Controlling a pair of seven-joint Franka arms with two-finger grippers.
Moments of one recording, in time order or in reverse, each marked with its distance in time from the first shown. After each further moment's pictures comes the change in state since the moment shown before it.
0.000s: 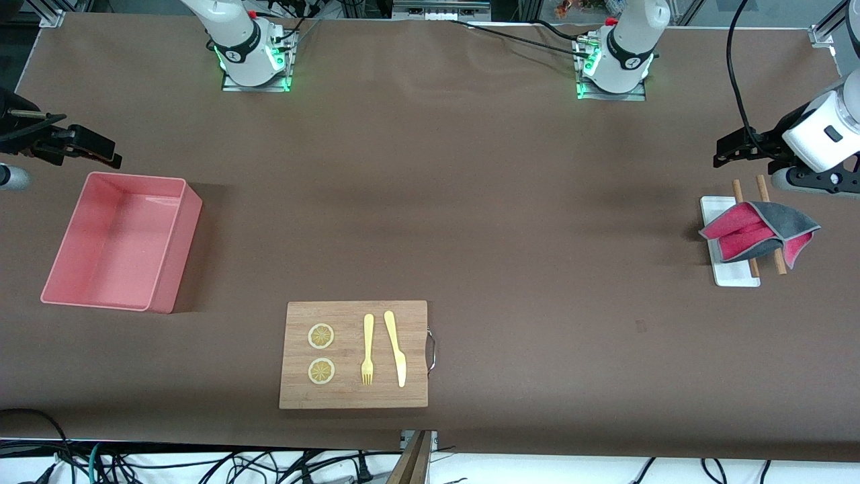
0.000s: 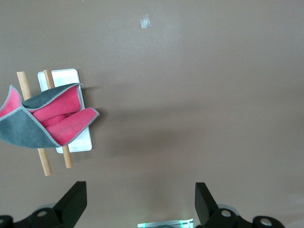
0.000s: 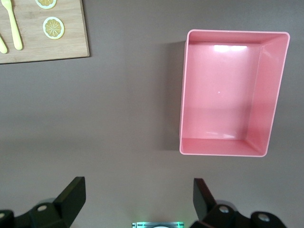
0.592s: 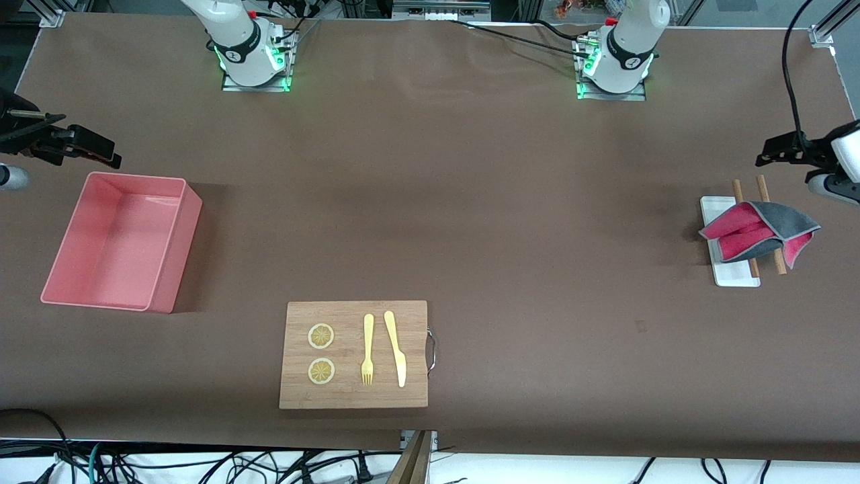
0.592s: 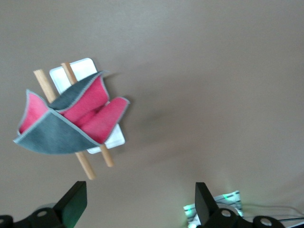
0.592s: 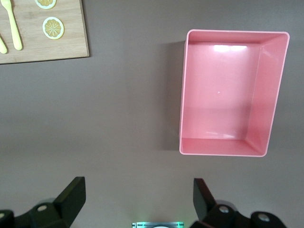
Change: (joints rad) left arm 0.184 0.101 0.012 0.009 0.047 0.028 0.397; right arm 0.000 0.000 -0.001 0.000 0.000 0.000 0.000
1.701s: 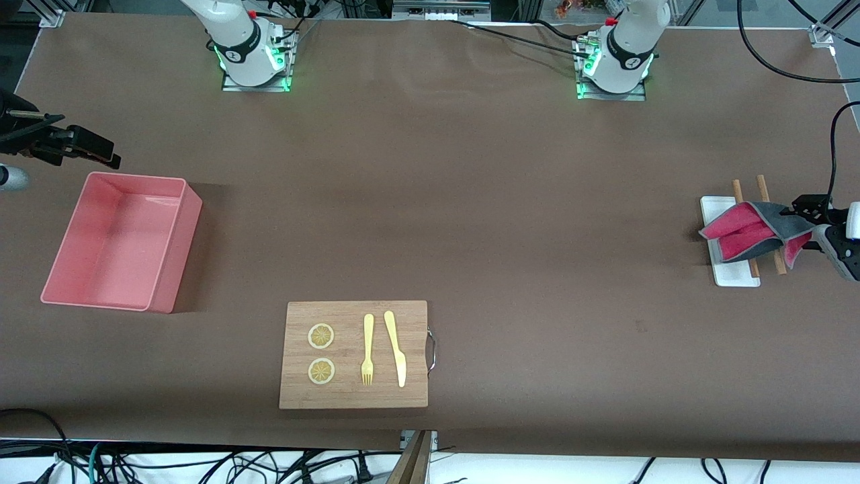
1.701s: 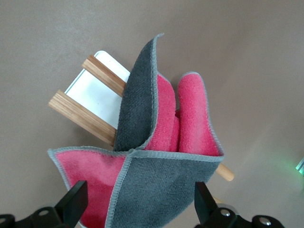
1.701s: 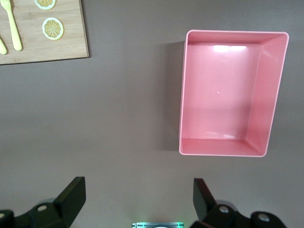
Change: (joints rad) left arm 0.241 0.462 -0.002 0.191 -0.024 0.160 0.790; right arm -0.001 0.000 -0.001 0.000 0.000 0.002 0.000
